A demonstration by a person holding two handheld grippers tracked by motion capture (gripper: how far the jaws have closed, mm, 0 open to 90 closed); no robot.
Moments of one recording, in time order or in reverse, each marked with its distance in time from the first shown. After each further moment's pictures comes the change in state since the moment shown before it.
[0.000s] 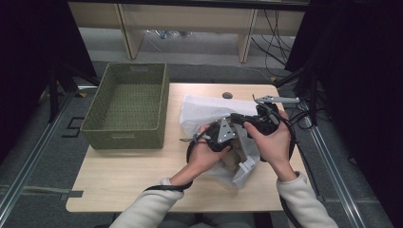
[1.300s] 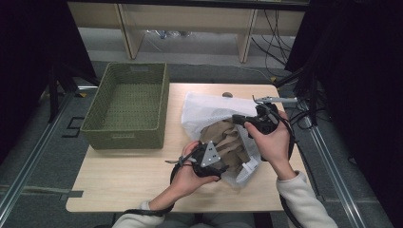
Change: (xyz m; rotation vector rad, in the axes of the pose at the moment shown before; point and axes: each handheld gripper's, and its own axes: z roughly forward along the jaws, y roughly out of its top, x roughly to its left) left arm -0.031 -0.058 -0.037 0.047 -0.081 0.008; right arm -0.009 -0.003 0.007 0.038 -0.037 0.018
